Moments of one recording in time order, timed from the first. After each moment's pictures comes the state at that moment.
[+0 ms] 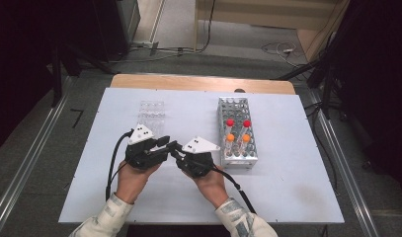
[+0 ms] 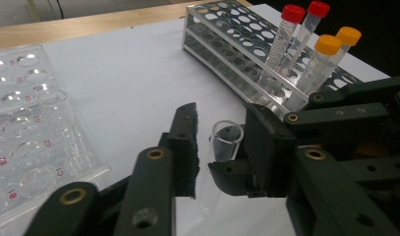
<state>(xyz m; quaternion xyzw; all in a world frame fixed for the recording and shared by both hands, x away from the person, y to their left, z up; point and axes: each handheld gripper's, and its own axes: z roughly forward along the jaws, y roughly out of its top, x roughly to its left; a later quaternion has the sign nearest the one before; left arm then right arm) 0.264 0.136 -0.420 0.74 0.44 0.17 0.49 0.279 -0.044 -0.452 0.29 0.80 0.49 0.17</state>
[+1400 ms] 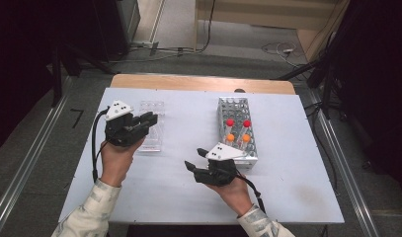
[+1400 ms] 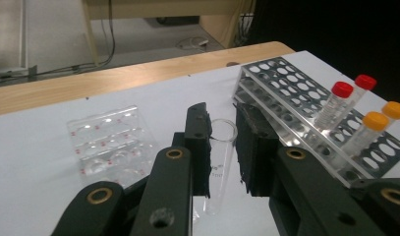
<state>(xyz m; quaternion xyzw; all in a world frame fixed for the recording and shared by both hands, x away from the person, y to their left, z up) 0.286 0.177 -0.370 0.69 0.48 0.24 0.49 0.264 -0.104 -0.444 0.29 0.82 0.48 0.13</state>
